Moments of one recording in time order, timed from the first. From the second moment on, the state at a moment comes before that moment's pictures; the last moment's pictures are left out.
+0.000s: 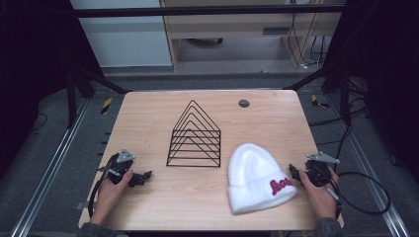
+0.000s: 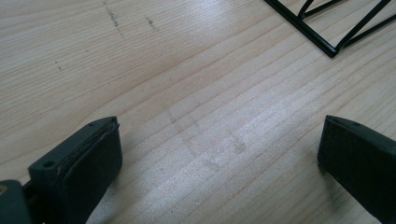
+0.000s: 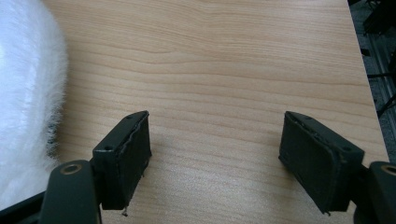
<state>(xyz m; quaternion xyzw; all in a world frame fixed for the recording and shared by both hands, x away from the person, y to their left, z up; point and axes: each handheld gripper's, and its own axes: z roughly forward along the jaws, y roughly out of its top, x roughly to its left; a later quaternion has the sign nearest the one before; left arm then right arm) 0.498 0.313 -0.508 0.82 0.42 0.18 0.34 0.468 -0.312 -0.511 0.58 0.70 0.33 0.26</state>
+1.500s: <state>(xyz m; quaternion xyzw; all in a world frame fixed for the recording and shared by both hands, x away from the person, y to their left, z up) 0.498 0.314 -0.508 0.82 0.42 0.19 0.34 0.552 -0.207 -0.435 0.47 0.82 0.26 0.18</state>
